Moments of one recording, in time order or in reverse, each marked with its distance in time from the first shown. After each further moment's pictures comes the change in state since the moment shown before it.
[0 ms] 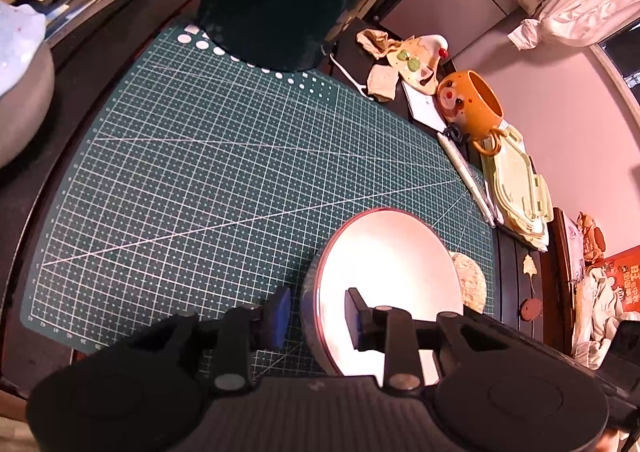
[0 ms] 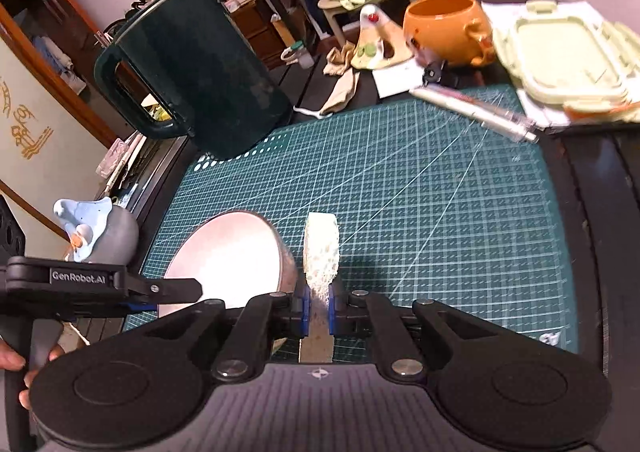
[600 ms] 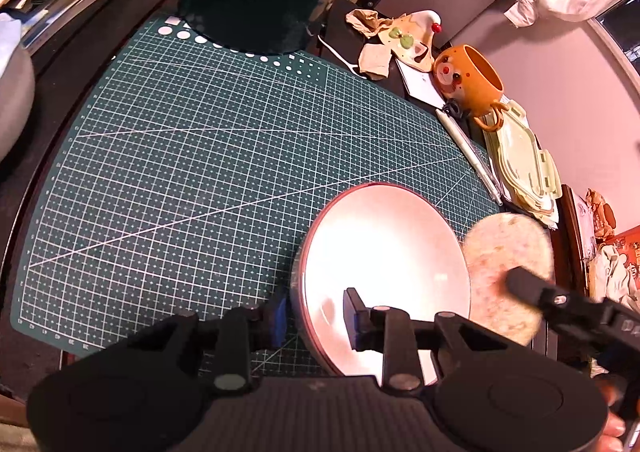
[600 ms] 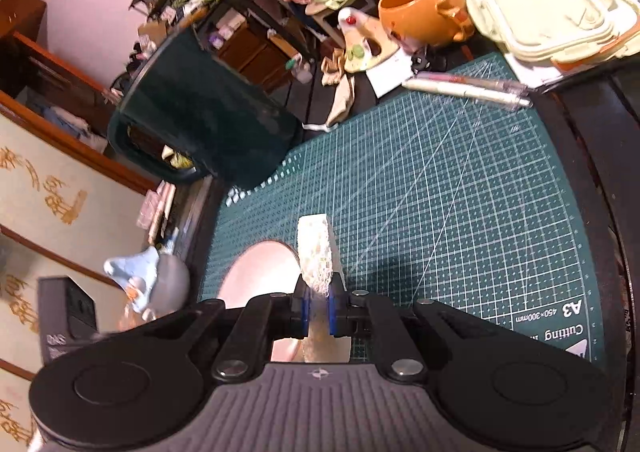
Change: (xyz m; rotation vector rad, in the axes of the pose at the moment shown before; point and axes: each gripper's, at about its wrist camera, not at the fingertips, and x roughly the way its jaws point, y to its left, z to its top) left arm 0.010 -0.009 -0.005 0.046 0.025 0.022; right arm -0.038 -0.023 0.016 0.175 -0.060 0.152
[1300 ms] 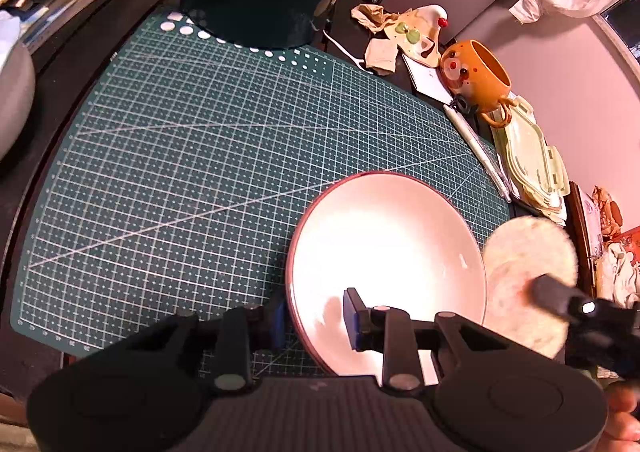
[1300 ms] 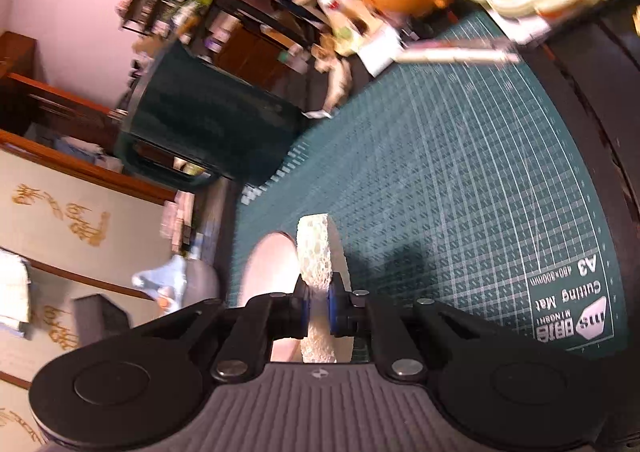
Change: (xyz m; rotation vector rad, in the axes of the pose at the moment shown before) left arm 0.007 0.000 -0.001 -0.001 0.016 0.008; right arm -0.005 -0.012 0.000 0.101 0.039 0.080
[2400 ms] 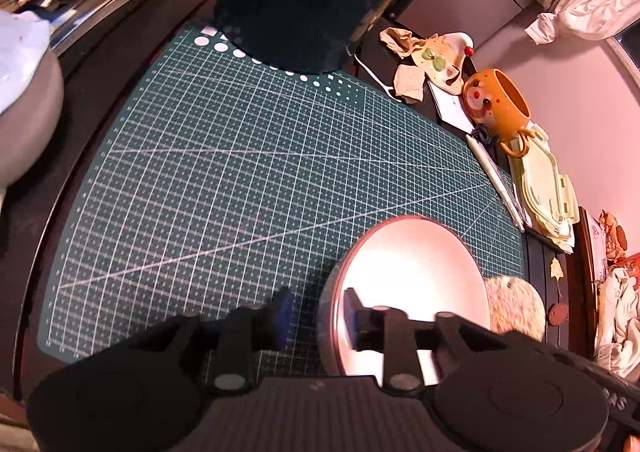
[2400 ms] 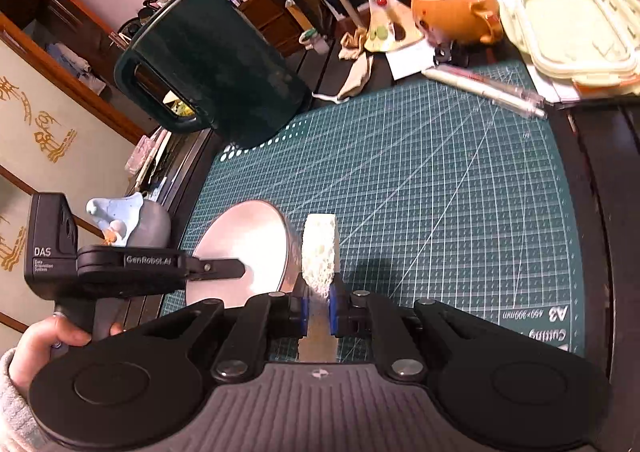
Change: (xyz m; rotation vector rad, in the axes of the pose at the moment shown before) left arm -0.014 0.020 0.013 -0.044 -0.033 0.026; right arm 0.023 0.021 -0.015 -0.257 0.064 -0.166
